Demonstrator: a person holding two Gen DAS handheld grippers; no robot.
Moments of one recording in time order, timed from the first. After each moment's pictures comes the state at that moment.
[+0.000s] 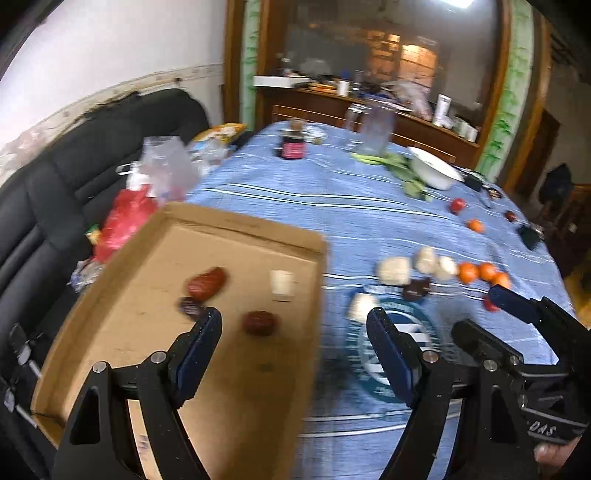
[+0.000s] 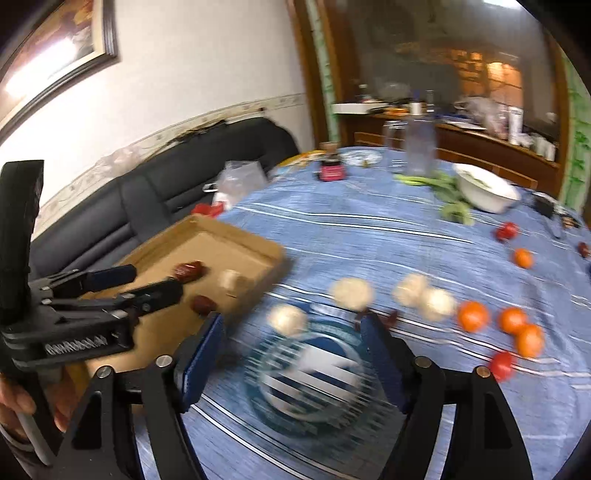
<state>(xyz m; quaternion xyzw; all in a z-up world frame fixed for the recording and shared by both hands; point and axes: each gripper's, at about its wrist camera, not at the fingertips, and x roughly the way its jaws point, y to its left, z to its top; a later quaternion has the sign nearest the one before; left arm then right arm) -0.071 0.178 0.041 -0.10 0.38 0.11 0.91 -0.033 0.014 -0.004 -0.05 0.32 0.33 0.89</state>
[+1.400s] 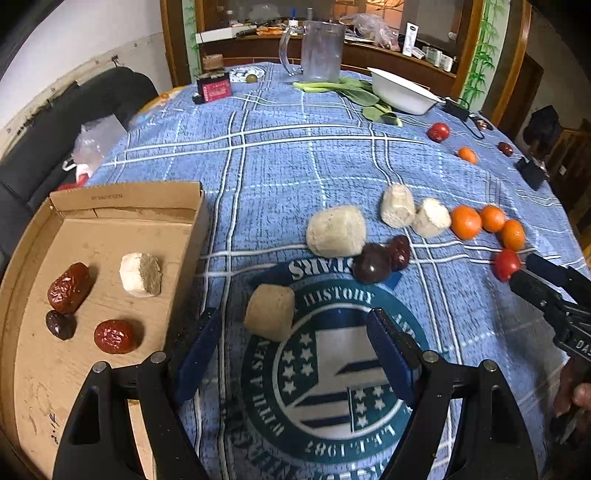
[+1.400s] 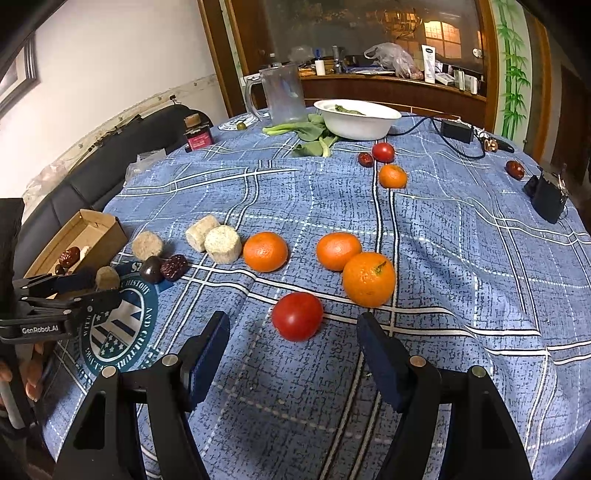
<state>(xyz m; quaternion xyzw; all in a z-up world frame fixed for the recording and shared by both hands) 0.018 0.118 -0.030 -0.05 0.48 0.06 0.88 0.051 -0.111 -0.059 -0.02 0.39 0.24 0.89</state>
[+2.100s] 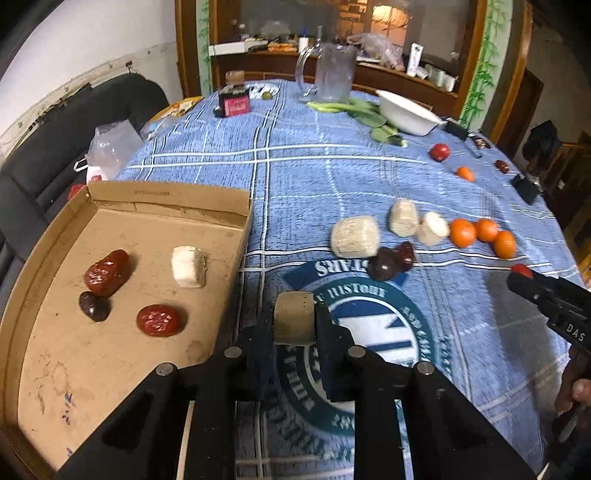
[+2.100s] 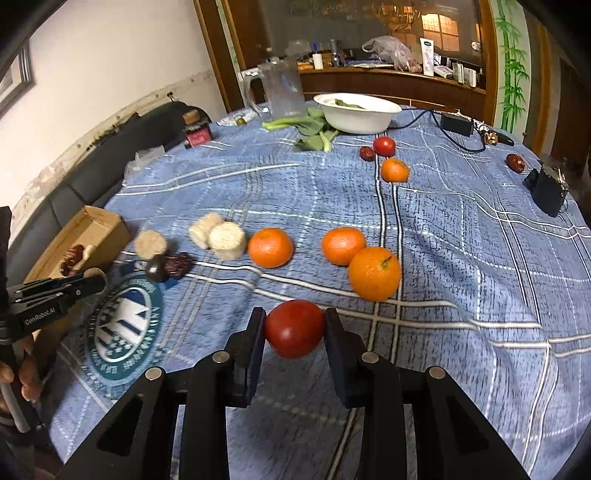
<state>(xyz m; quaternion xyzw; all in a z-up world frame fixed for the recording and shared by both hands) -0.015 0.136 -0.009 -0.06 0.44 0.06 0.89 0.036 -0.107 -0.049 -0.01 0.40 0.25 0.88</state>
